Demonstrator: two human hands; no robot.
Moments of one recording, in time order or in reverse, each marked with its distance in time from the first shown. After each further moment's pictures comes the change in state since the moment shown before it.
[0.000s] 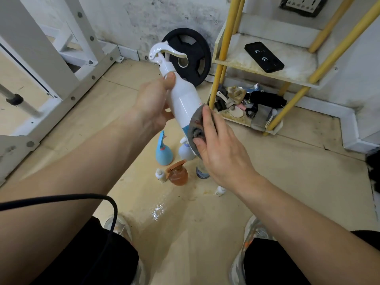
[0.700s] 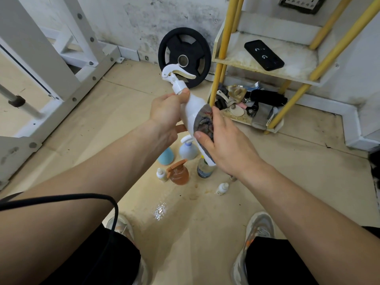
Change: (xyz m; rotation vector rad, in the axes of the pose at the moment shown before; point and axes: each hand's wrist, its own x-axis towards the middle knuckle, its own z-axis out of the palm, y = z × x) left_hand -0.014 -0.026 0.018 0.052 0.043 -0.068; right_hand 0.014 0.009 -0.015 0.083 -0.102 0.139
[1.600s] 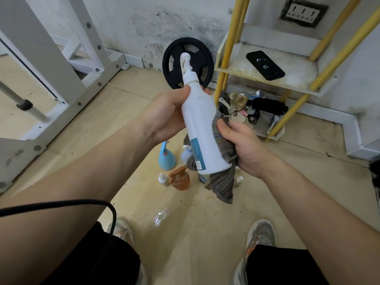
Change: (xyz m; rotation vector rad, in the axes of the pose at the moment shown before) left_hand 0.003 0.020 -0.021 -0.081 -0.578 0.056; right_hand 0.002 0.008 -0.022 1.333 -0.204 0.179
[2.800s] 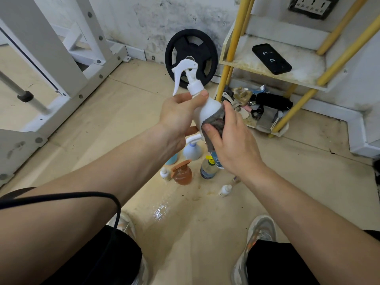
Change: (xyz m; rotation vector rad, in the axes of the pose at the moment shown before) left_hand -0.014 -0.018 0.027 0.117 0.511 -0.019; right_hand 0.004 0.023 0.021 -1.193 0.341 -0.279
